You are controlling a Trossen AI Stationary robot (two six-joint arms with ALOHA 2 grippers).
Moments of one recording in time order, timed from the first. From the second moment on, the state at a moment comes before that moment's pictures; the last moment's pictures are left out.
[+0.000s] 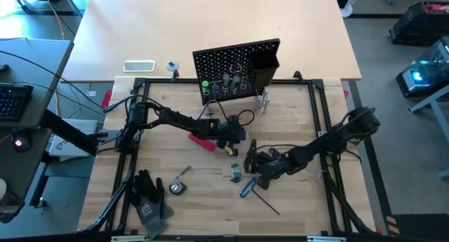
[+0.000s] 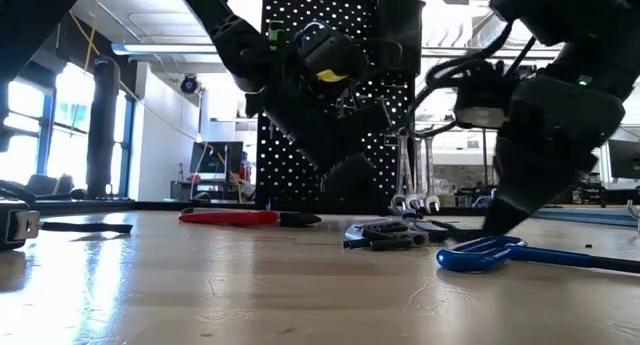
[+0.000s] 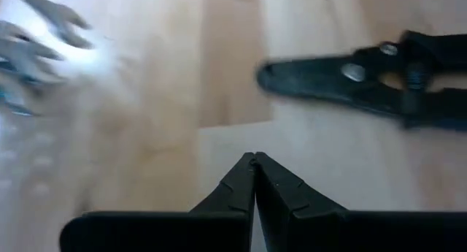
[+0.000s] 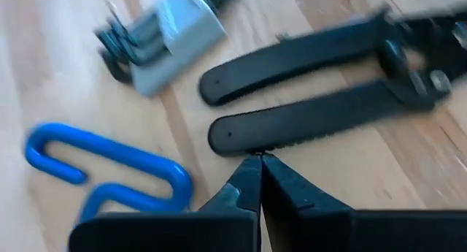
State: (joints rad) left arm 0.06 2.11 1.24 0.11 -0.14 0.25; right arm 0.42 1.66 0.67 -0.03 0.26 0.83
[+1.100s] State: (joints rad) left arm 0.00 2.03 1.24 -0.03 0.08 0.16; right arm 0.23 1.48 0.67 -0.26 0.43 0.56
